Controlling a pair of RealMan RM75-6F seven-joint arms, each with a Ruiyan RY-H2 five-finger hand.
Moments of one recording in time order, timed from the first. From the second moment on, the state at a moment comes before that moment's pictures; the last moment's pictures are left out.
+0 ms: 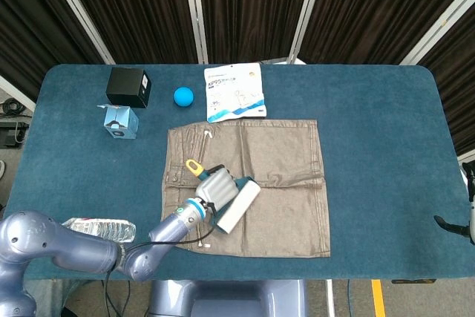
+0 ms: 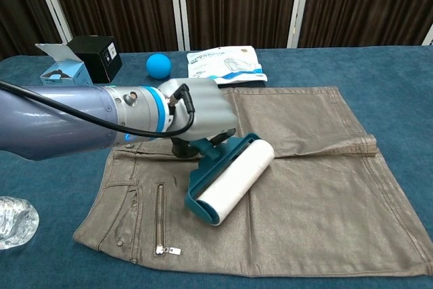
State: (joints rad) left arm -1.26 -1.63 -0.02 -1.65 0.63 0.92 1.32; right arm 0.08 -1.00 0.17 -1.69 -1.18 1.39 -0.08
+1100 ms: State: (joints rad) left arm -1.26 -1.70 0.09 -1.53 0.66 1.06 1.28; right arm 0.06 -0.98 0.17 -1.70 -1.20 1.40 -0.04
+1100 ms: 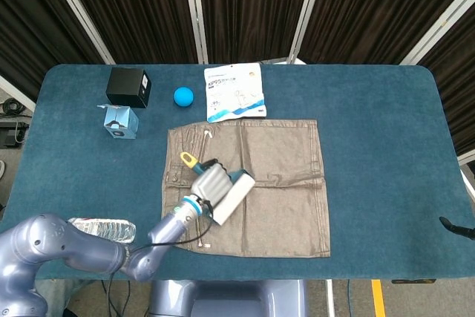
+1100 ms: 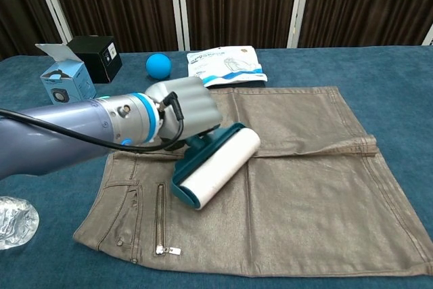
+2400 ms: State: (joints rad) left arm -1.22 -1.76 0.04 -1.47 0.65 1.07 1.39; right arm 0.06 -0.96 0.17 -1.71 -1.21 1.40 0.01
